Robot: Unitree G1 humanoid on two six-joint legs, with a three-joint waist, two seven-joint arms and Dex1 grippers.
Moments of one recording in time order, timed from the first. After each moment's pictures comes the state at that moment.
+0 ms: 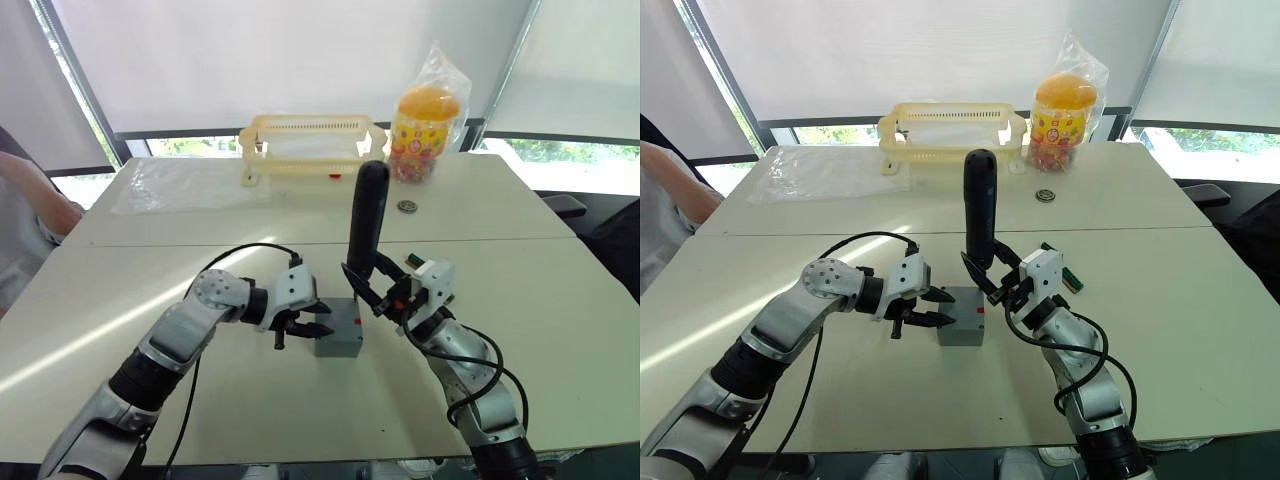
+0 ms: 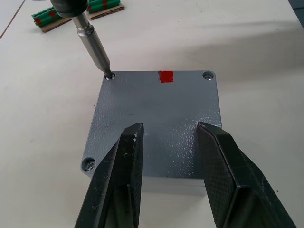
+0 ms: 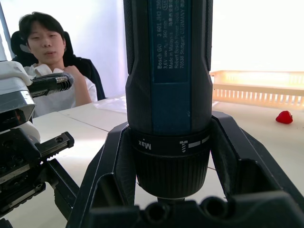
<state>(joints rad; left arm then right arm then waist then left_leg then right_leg) -0.57 0.57 -0.38 -0.14 -0.19 0.47 -1.11 -0.16 -0.24 0.12 -0.19 0.26 -0.02 0.49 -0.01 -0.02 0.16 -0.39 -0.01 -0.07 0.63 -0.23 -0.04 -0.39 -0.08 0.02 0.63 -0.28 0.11</state>
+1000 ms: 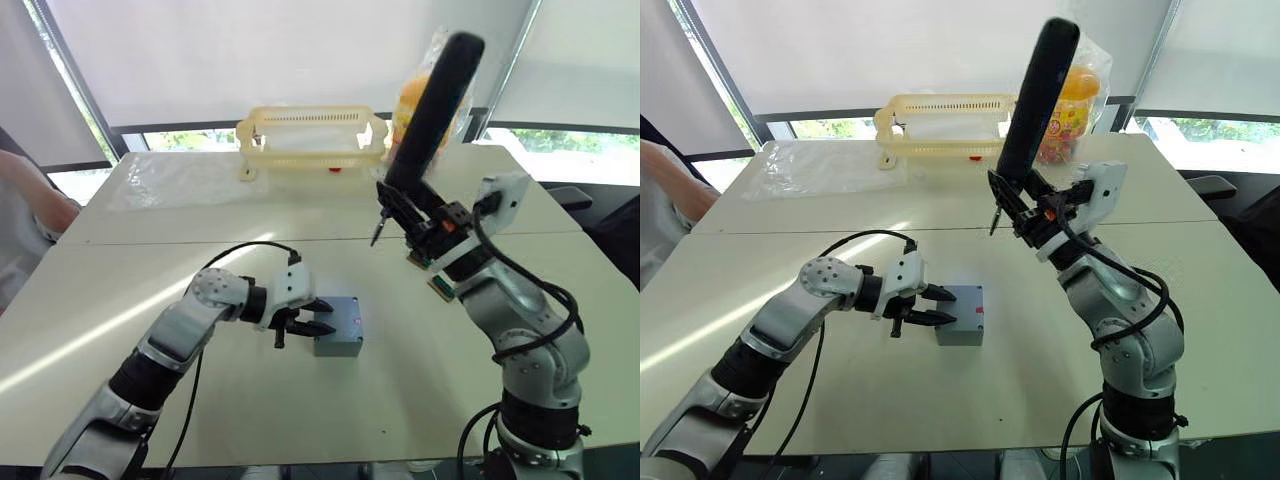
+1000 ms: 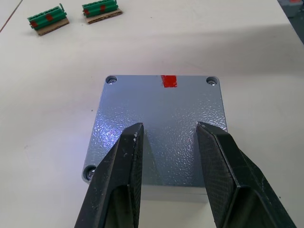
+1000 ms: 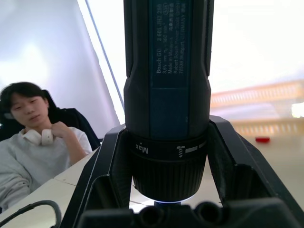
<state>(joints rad) -0.56 0.56 -0.34 -0.13 -0.21 0.47 -1.13 -0.47 -0.27 -0.22 -0.53 0.76 0.74 0.15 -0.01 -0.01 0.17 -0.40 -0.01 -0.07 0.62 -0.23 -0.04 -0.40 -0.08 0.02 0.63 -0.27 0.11</state>
